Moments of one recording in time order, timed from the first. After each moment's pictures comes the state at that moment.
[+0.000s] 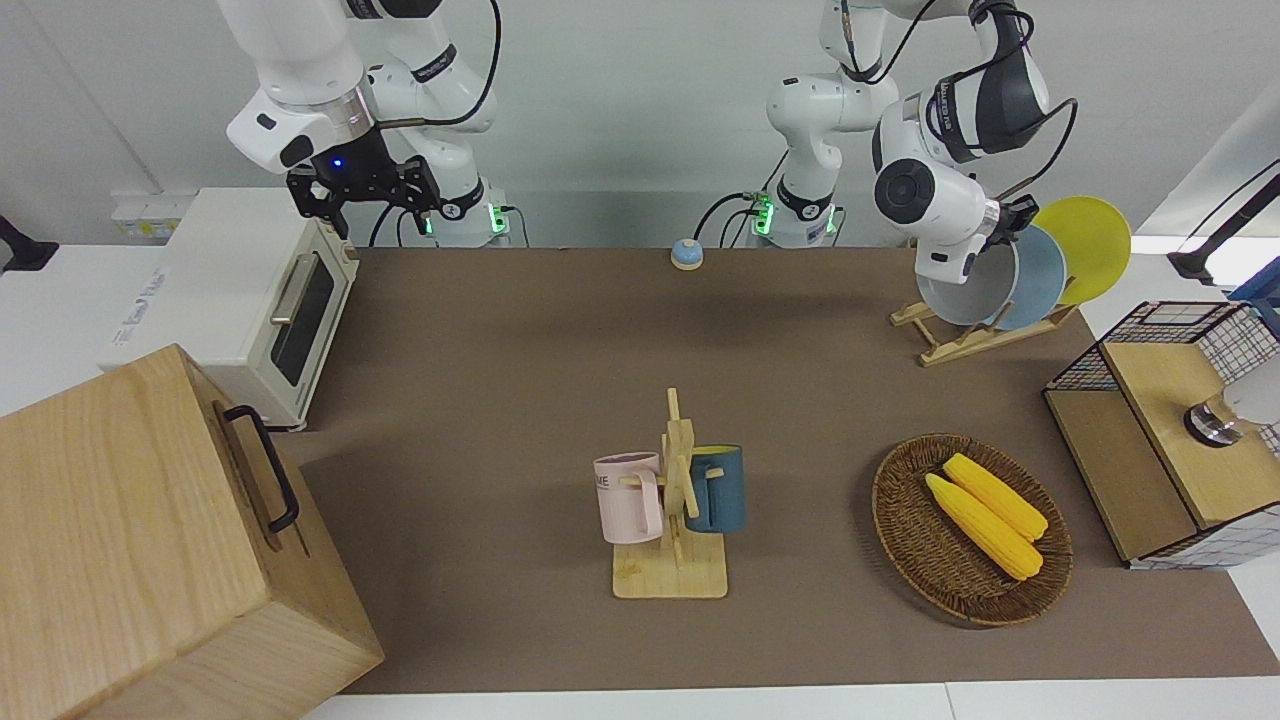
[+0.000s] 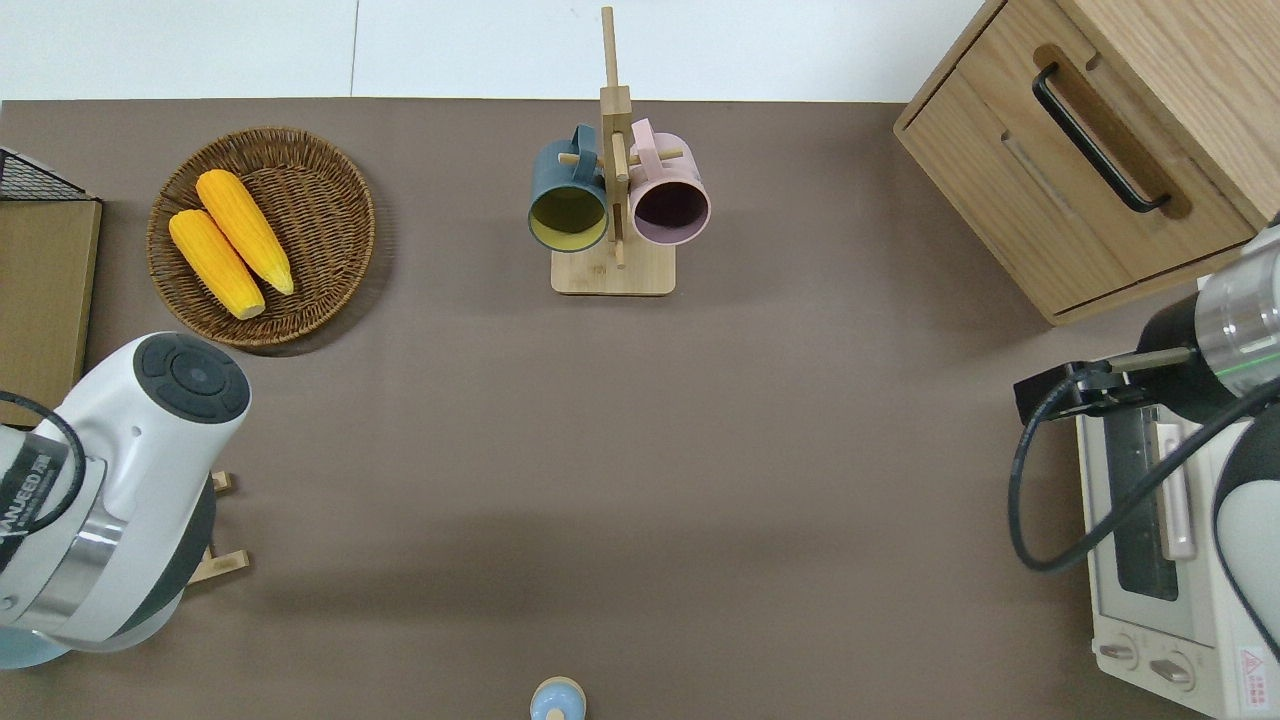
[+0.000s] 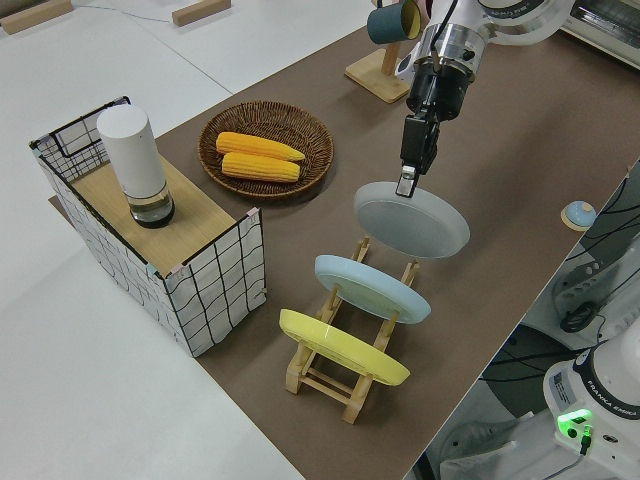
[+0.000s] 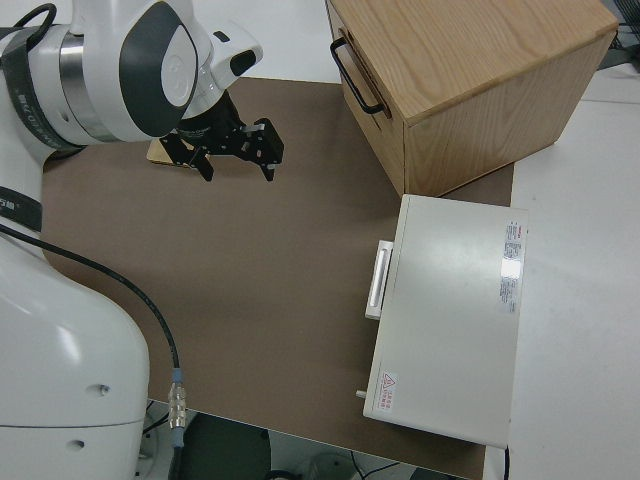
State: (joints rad) left arm 0.03 -0.09 -0.17 -2.10 0.83 1.42 -0.39; right arm -0.26 0.02 0.38 -1.48 -0.03 1.38 0.04
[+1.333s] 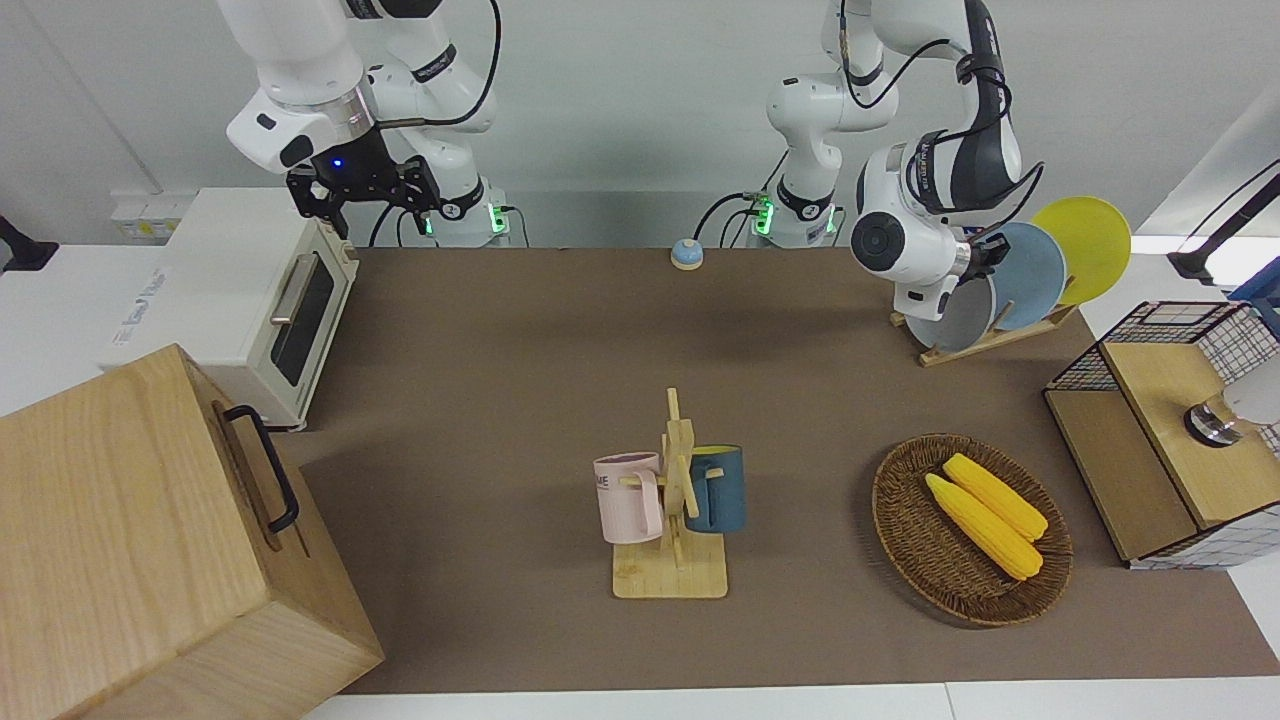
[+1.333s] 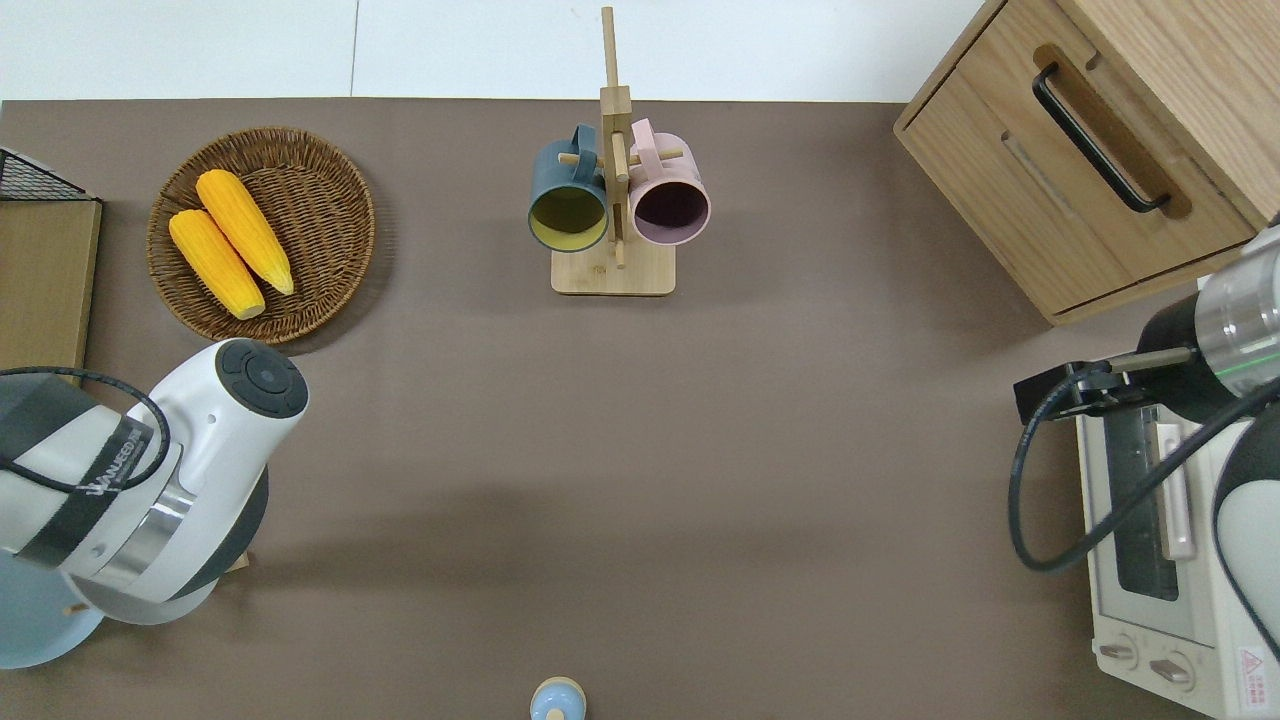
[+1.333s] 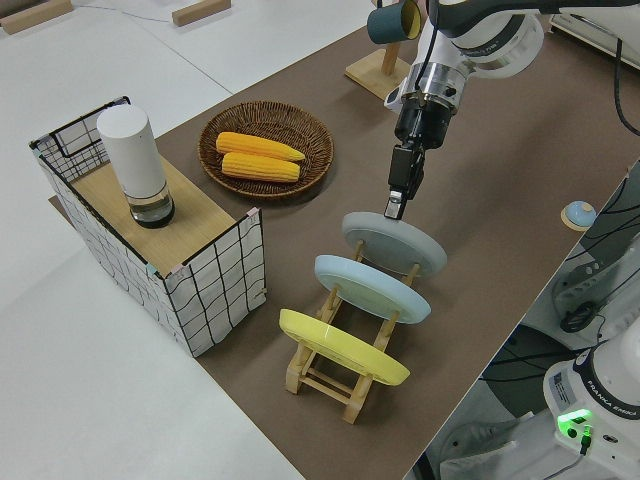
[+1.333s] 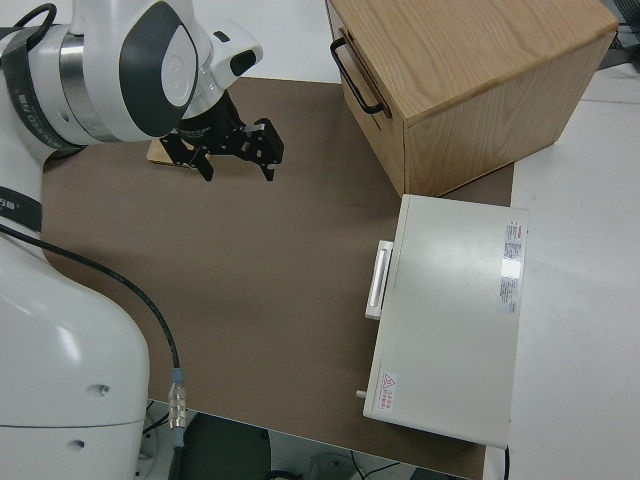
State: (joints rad) left arm 0.03 0.00 -0.19 -2.14 0.83 1.49 -0.50; right arm -0.26 0.02 0.38 -1.48 -0.03 1.38 0.04
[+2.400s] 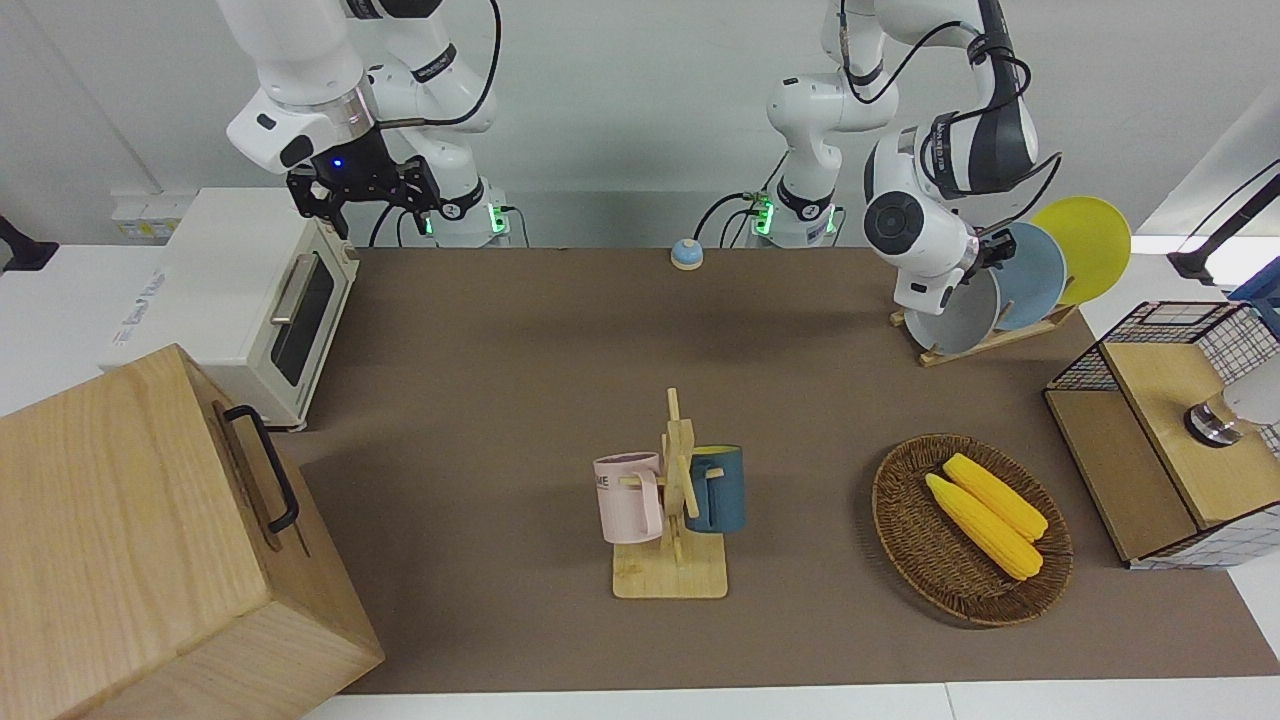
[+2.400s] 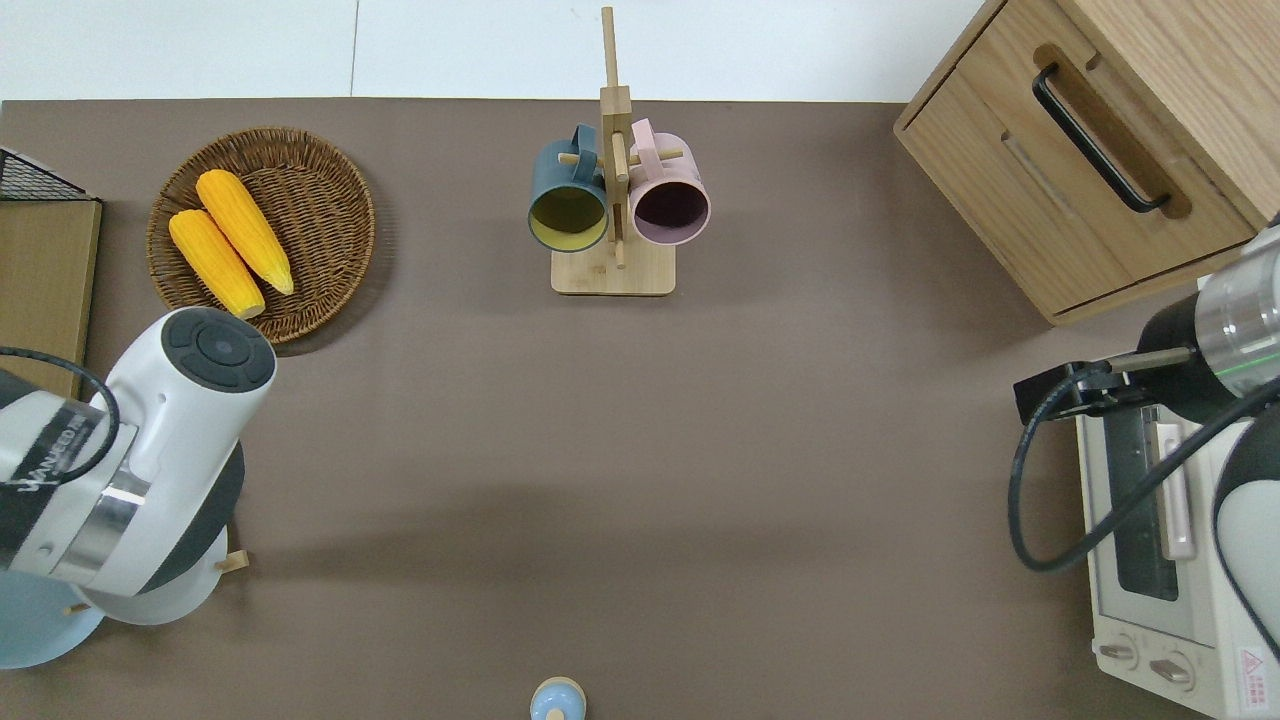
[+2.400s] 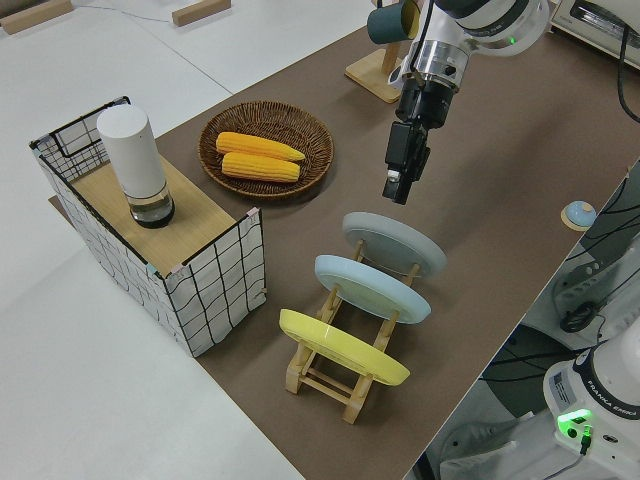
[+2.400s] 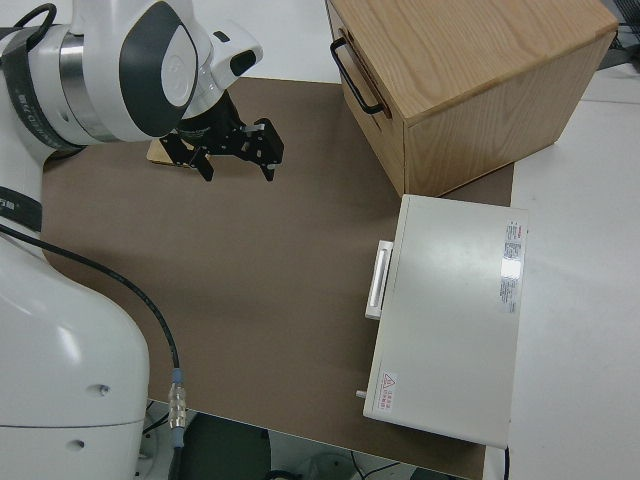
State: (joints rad) left arm 0.03 -0.01 -0.18 -2.05 0.72 1.50 -0.37; right arm -0.26 0.02 0.38 -1.48 -0.03 1.38 0.04
